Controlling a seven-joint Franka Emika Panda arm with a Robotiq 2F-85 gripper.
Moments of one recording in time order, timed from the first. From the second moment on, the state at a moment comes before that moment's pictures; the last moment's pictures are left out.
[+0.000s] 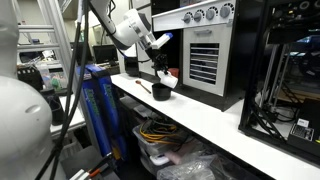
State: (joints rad) arm 0.24 0.17 0.17 -2.03 -0.70 2.36 -0.82
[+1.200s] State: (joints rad) arm 0.25 0.19 0.18 -2.00 -0.71 2.35 -0.81
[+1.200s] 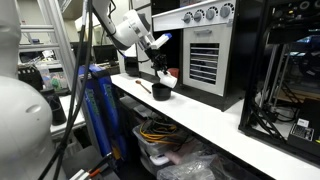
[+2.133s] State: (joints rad) arm 0.27 0.19 0.21 -1.97 -0.80 2.23 -0.81
